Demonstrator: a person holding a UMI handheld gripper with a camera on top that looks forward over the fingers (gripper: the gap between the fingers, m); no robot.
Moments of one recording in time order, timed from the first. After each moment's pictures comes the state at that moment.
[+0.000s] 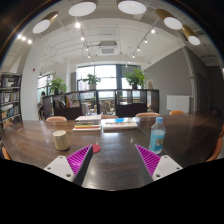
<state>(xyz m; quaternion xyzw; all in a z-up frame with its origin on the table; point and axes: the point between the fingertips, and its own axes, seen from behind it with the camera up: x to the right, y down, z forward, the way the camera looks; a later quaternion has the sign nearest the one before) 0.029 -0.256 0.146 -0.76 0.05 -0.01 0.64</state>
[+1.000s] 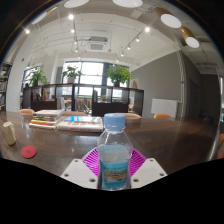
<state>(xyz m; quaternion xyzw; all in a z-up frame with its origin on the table) 0.264 -0.068 0.083 -0.76 0.07 -0.11 0.64</state>
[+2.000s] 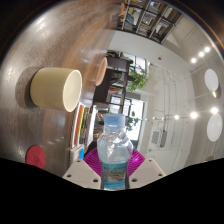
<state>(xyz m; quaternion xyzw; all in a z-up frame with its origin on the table) -0.126 0.043 0.188 -0.41 -0.55 -0.54 0.49</state>
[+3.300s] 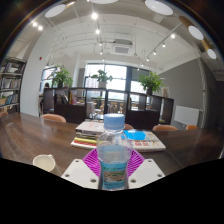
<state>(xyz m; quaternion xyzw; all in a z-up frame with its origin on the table) -0.047 0.040 0.147 -0.76 -0.02 -0.05 0.65</state>
